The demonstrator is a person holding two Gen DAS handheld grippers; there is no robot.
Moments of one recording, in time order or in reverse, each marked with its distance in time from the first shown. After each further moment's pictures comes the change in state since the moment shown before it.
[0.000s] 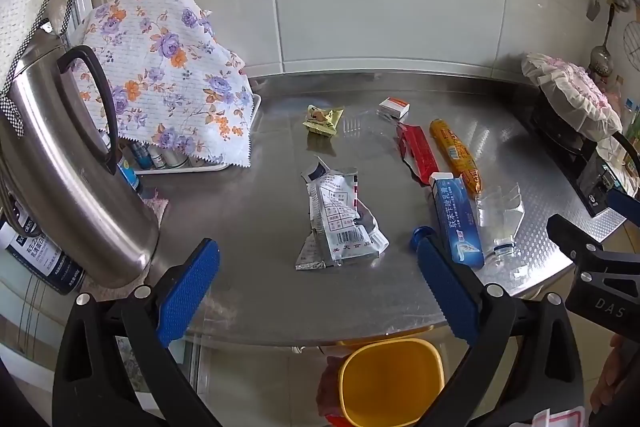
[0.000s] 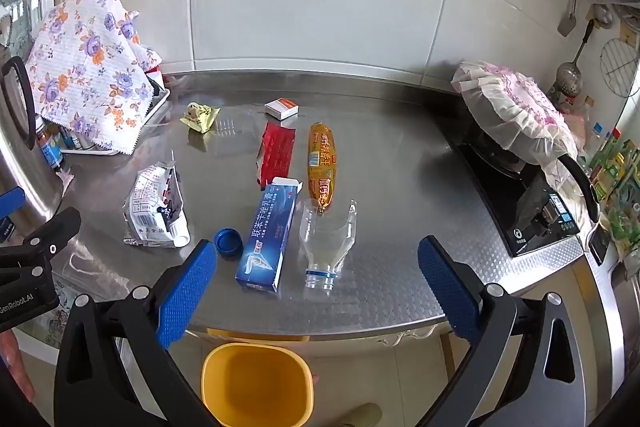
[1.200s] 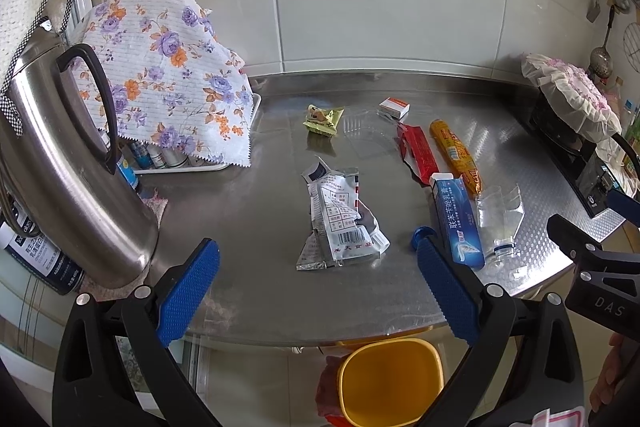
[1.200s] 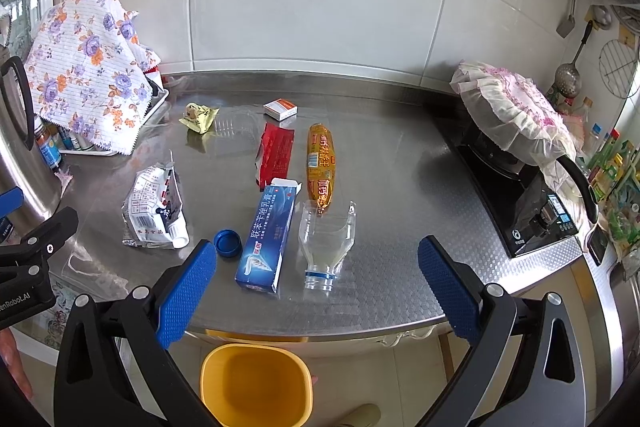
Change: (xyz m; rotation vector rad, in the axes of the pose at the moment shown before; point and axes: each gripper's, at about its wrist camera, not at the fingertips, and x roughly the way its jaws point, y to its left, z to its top) left arm 0.004 0.003 -0.001 0.000 0.006 -0.004; right arm -0.002 0.000 0.000 0.002 0.002 0.000
